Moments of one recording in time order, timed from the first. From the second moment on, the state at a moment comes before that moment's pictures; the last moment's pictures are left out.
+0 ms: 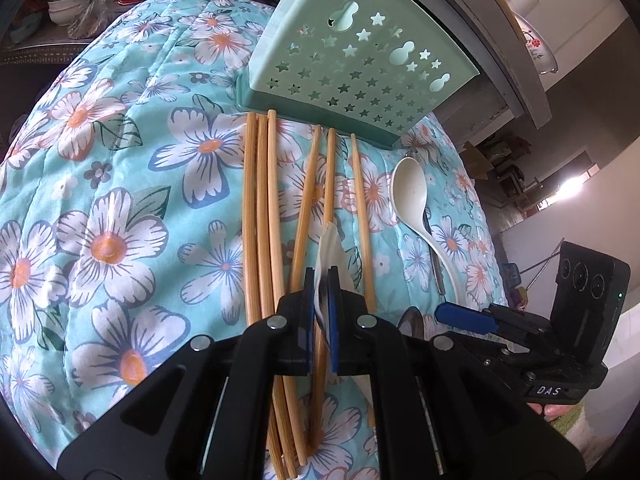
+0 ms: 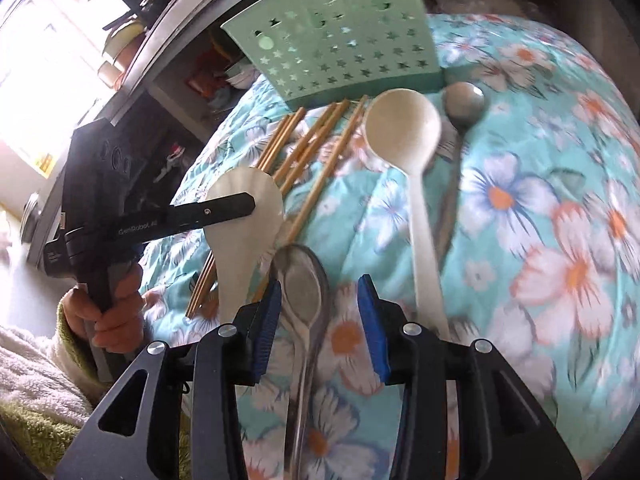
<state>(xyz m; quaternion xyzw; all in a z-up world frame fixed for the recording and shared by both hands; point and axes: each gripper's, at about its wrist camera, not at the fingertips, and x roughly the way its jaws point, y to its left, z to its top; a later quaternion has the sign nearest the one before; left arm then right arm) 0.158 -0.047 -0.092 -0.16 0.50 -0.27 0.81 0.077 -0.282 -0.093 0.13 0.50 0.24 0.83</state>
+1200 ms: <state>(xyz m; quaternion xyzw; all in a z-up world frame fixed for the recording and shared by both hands) 0.164 -0.024 0.050 -0.14 0.35 -0.31 0.87 0.091 -0.313 0.040 0.03 0.32 0.16 0.93</state>
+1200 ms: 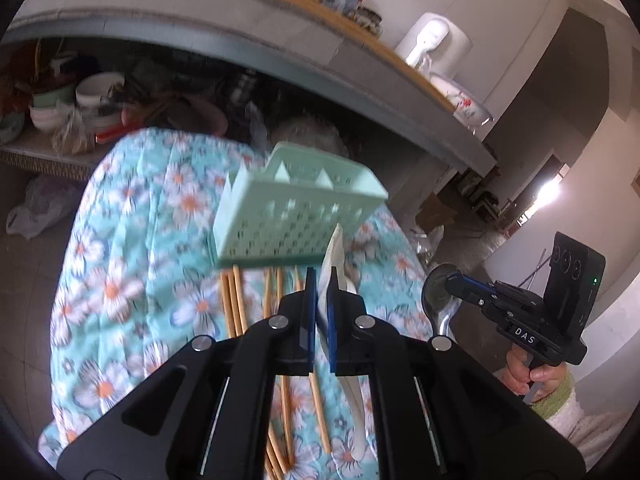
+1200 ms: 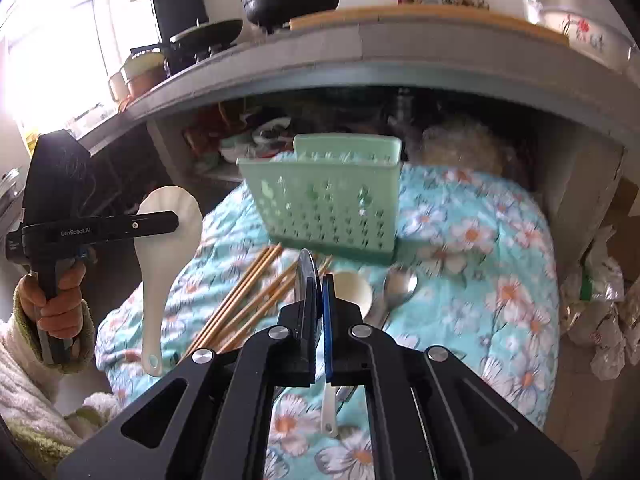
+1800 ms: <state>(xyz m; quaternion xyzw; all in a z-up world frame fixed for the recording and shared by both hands) 0.270 -0.057 0.154 -0.09 0.12 -0.17 0.98 0.190 -0.337 0.153 0.02 0.13 0.06 0.99</state>
